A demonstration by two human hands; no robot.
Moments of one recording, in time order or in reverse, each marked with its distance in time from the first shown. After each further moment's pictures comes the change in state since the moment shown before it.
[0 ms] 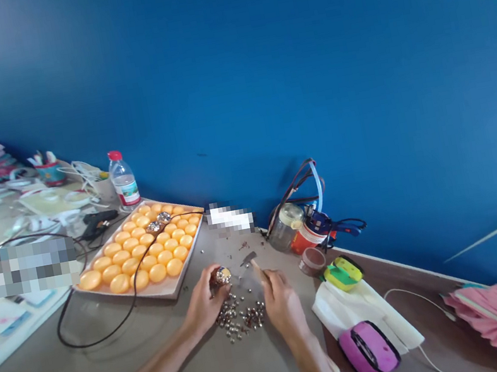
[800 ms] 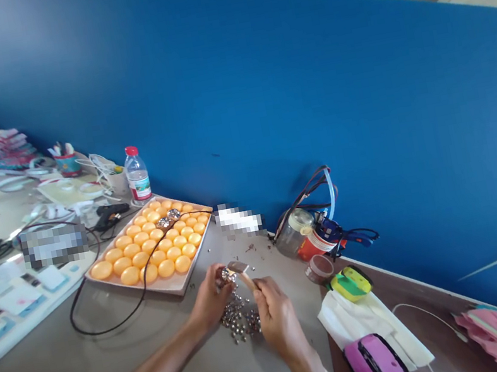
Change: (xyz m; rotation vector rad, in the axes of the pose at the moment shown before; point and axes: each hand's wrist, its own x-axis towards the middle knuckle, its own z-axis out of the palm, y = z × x) left_hand 0.003 0.002 0.000 -0.205 -0.013 -0.126; right_hand -0.003 -0.055 -0.016 0.224 -0.169 -0.059
